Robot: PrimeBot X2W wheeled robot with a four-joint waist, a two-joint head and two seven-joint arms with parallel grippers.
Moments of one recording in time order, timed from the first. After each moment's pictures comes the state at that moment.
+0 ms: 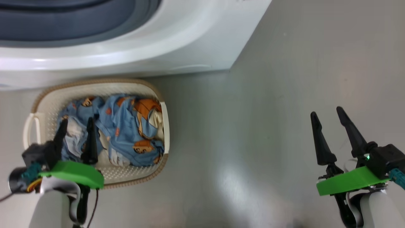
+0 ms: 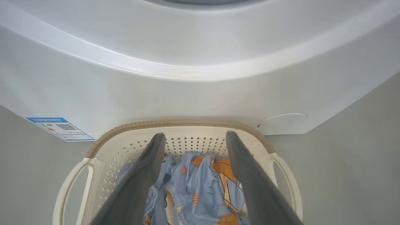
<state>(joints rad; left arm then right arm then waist) -0.36 0.07 0.06 0.45 -0.18 -0.11 -0.26 -0.18 -0.12 -0.02 0.06 0.19 0.13 -0.25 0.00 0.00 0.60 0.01</state>
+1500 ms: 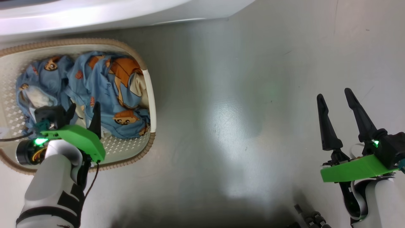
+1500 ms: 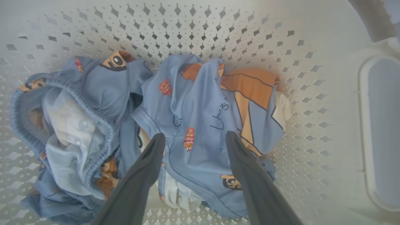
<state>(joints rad) -0.76 0.12 -0.10 1.04 -0.24 -0.13 -0.26 -0.23 -0.12 -0.04 0.01 0.17 0.13 -0.25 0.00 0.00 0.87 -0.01</state>
